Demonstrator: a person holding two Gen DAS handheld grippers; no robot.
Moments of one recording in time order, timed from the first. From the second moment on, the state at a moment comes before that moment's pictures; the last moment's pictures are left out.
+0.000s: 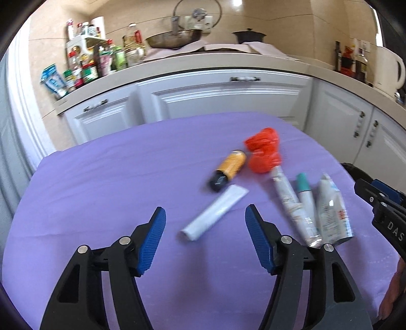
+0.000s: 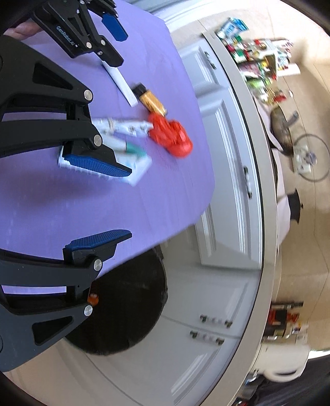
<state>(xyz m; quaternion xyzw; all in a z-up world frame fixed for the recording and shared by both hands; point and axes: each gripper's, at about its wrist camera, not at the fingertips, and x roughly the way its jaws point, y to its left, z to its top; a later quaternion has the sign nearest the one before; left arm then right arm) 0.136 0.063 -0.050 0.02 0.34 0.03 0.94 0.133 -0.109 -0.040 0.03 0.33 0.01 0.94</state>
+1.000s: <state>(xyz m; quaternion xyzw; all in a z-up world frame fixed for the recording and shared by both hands) 0.157 0.085 -0.064 0.01 0.37 0.01 0.93 0.145 -0.083 -0.060 0.01 0.38 0.03 0.93</state>
